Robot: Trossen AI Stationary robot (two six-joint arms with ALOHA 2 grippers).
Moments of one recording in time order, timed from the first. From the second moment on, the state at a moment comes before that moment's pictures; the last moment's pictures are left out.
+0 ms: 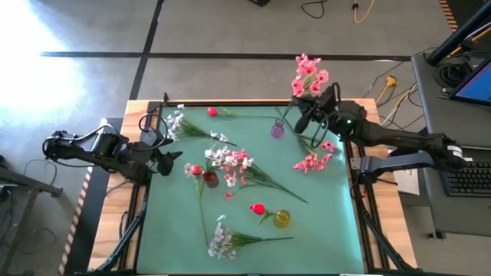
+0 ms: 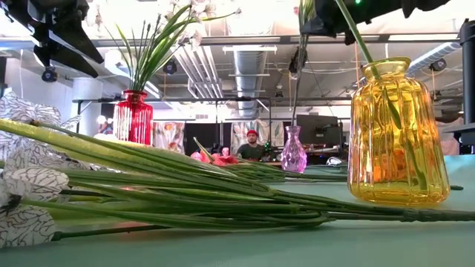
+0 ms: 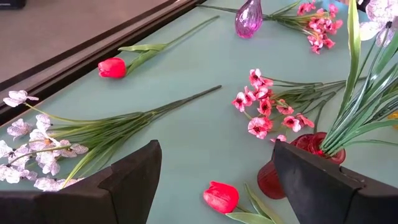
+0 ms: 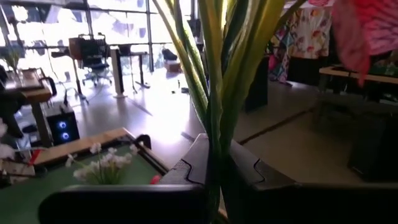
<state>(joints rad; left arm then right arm) -0.21 0.54 0.73 -0.99 -0.59 -0.69 -0.33 0.99 0.75 0.27 0.37 -0.03</state>
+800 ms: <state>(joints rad) -0.21 0.54 0.73 -0.99 -0.59 -0.69 -0.33 1.17 0.74 0.27 0.45 -0.05</state>
